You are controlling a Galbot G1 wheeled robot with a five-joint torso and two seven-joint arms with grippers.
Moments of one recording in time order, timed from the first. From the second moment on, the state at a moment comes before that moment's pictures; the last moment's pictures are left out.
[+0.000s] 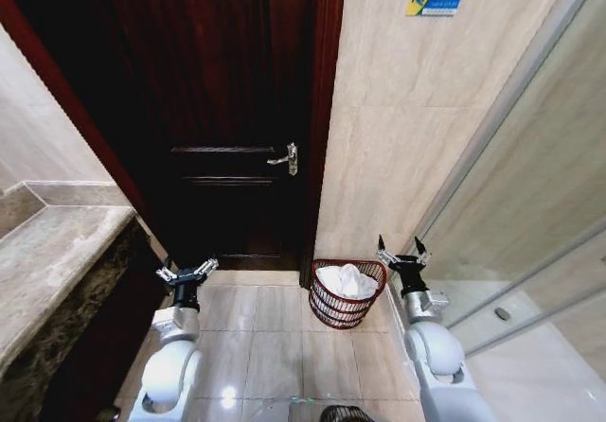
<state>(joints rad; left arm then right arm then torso) 1.62 -1.43 -0.65 -2.18 -0.13 -0.01 -0.26 -1.42 1.41 0.58 2.04 0.12 0.00 0.07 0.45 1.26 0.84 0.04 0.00</state>
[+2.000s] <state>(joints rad) 1.69 -1.46 -0.71 -2.19 -0.12 -0.06 -0.12 -1.45 1.44 0.58 2.06 0.11 -0.07 0.10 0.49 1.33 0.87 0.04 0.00</state>
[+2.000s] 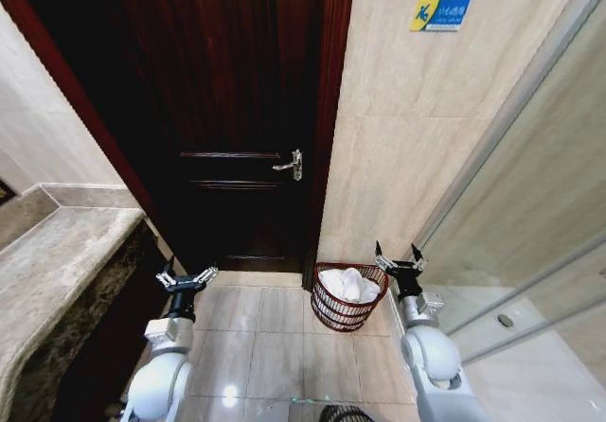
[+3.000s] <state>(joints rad) 1.69 -1.46 -0.71 -2.19 -0.12 -0.05 -0.12 -1.45 1.44 0.58 2.06 0.10 -0.07 0.10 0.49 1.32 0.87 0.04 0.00</state>
